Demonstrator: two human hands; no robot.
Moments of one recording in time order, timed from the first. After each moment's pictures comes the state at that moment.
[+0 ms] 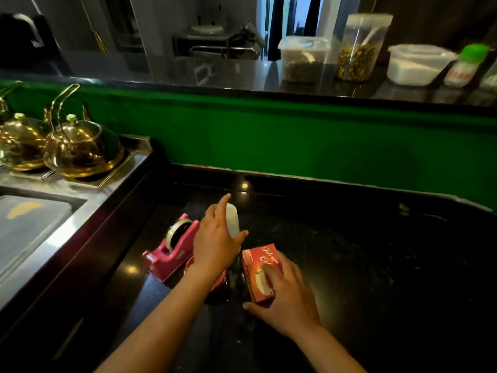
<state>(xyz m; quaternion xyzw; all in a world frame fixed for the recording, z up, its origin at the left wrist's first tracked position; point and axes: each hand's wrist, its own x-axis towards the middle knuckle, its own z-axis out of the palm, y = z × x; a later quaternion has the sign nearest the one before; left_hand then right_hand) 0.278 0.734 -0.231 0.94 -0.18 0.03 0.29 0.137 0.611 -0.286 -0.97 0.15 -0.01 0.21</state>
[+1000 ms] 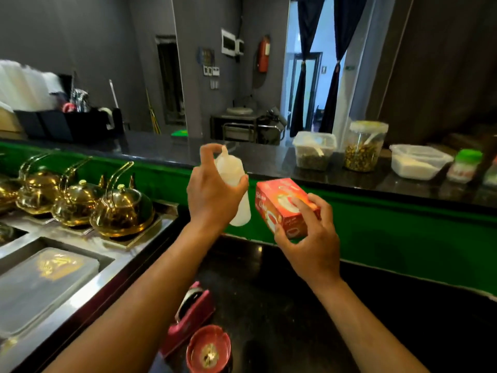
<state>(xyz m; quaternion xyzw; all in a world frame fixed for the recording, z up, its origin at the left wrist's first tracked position) 0.347 0.717 -0.014 0.80 -0.17 0.36 0.45 0.258 0.545 -0.091 -0.86 0.05 -0.43 0.27</state>
